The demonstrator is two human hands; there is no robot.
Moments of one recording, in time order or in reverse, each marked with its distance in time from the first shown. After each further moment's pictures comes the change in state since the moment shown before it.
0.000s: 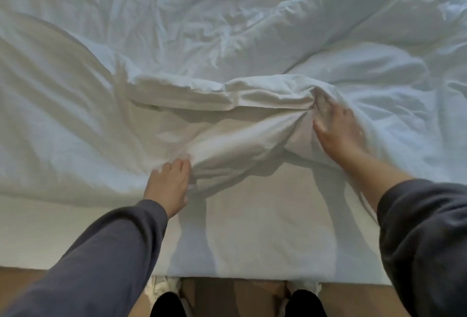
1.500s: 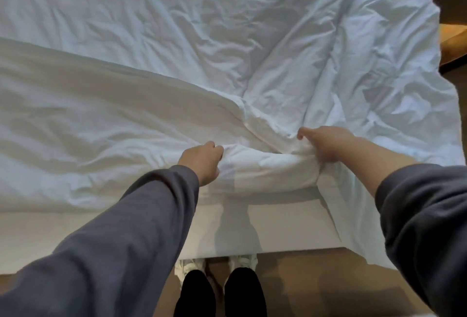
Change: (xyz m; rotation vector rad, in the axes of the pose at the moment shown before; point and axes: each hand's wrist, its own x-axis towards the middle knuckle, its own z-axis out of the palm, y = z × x) left_hand 0.053 0.277 -0.124 -0.248 -0.130 0.232; right_hand 0.010 0.221 -0.129 -0.667 -0.630 -0.243
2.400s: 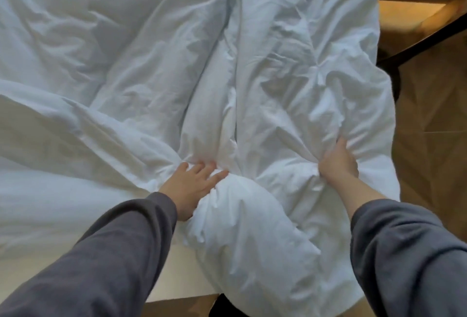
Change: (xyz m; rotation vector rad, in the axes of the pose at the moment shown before) left_hand 0.175 0.280 0.071 0.392 -0.165 0.307; right_hand 0.098 0.332 0.188 0.755 0.283 0.655
